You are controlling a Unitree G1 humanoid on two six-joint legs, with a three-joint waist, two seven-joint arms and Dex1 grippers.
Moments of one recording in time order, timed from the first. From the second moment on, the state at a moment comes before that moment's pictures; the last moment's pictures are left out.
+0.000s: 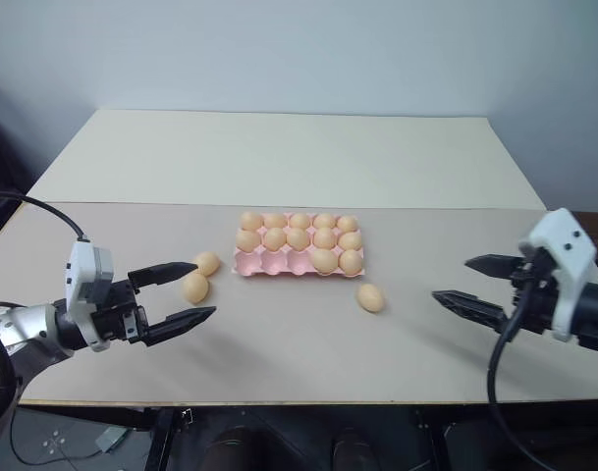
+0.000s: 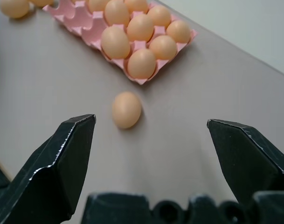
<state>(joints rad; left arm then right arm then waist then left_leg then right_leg) 0.03 0.83 0.30 -0.56 -0.80 0.56 -0.85 0.05 -1.05 -0.72 -0.53 0.69 1.01 1.02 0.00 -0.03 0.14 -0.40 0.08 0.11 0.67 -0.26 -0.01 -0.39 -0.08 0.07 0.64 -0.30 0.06</state>
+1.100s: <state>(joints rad) 0.04 0.79 0.29 -0.63 -0.81 0.58 -0.77 -0.22 -0.66 0.03 -0.52 0.41 0.97 0.47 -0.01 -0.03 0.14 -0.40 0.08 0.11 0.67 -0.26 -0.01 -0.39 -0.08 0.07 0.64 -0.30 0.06</state>
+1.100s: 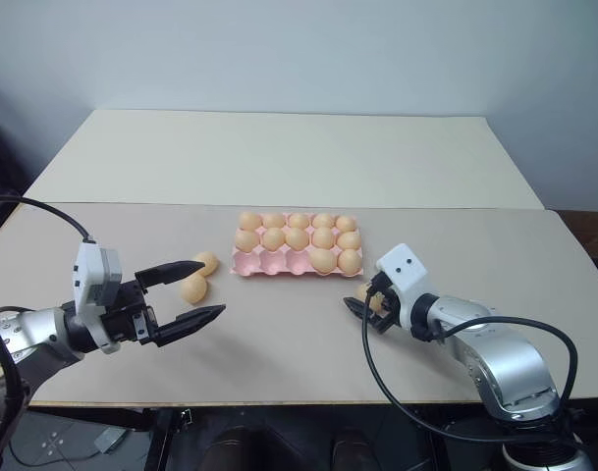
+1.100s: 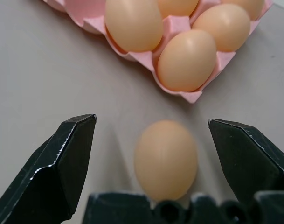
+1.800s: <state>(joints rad) 0.08 0.81 0.36 -0.63 -0.82 0.58 -0.76 -0.32 -0.65 -0.06 -0.55 0.55 0.96 0.60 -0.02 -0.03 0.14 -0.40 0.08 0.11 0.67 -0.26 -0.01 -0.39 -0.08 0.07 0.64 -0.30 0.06</state>
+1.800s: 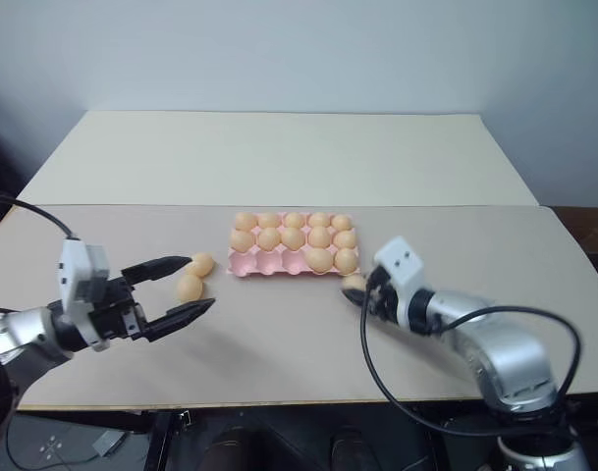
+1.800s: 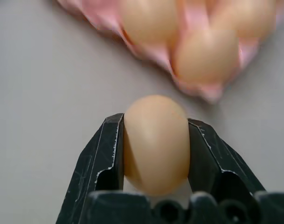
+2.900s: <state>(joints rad) 0.21 0.66 0.39 -0.73 -0.71 0.50 -0.60 -0.64 -0.32 0.34 -0.04 0.18 0.60 0.56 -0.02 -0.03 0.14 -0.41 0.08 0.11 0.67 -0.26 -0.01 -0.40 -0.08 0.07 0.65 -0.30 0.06</state>
